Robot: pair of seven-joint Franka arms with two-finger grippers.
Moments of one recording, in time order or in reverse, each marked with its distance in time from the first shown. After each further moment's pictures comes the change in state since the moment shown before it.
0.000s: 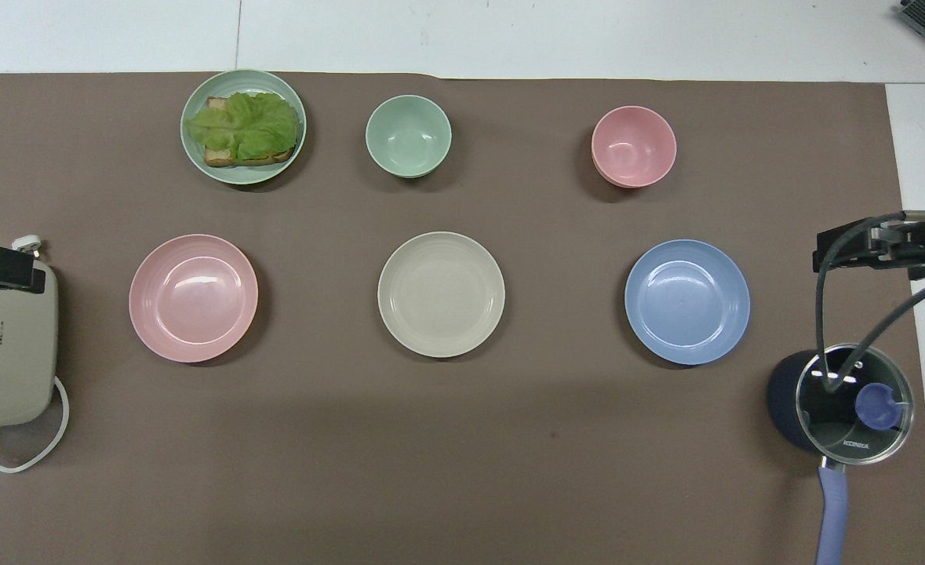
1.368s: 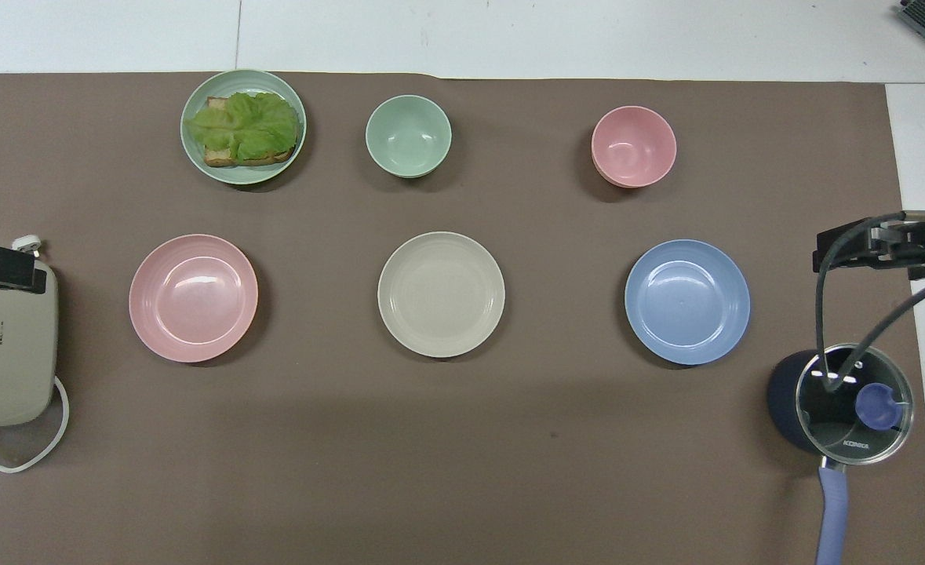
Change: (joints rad) left arm 0.000 0.000 0.000 0.000 0.000 0.000 0.000; right arm 0.000 0.000 0.000 0.000 0.000 0.000 0.000
